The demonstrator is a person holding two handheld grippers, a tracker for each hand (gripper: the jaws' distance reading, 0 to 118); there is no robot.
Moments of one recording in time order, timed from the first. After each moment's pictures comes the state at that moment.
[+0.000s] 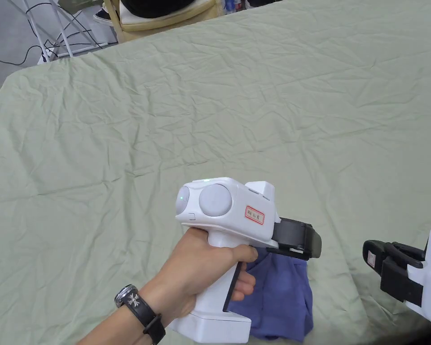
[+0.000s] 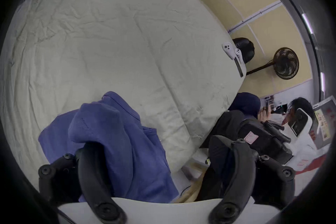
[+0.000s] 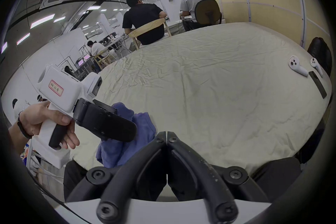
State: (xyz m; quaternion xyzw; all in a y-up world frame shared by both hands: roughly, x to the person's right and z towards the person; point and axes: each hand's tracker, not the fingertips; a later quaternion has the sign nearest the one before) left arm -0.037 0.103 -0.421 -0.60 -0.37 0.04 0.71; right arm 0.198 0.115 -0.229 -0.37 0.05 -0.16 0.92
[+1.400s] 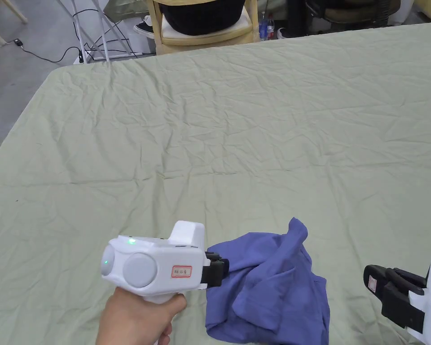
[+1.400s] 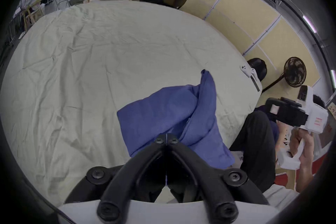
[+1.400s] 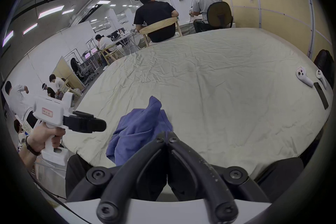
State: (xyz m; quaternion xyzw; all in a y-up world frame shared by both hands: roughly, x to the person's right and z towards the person) left arm -0.195 0.087 -0.377 -0.50 -0.29 0.04 0.81; right arm 0.160 0.129 -0.227 -0.37 0.08 -0.13 0.92
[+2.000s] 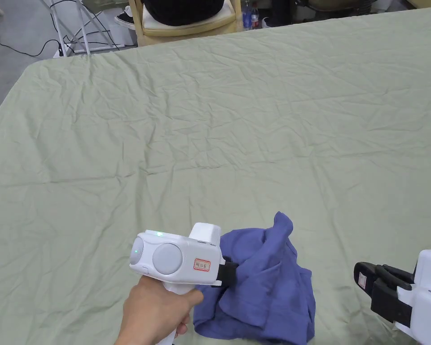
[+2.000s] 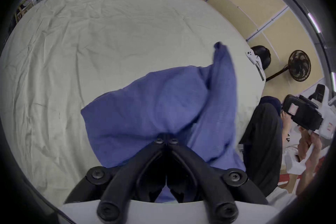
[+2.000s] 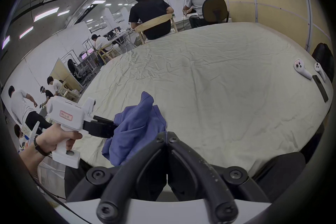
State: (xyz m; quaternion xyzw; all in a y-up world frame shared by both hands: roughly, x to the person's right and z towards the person) left arm -0.148 0.052 -0.392 -0.55 -0.31 0.02 0.77; right arm 0.173 0.116 -0.226 -0.38 0.07 -0.15 0.91
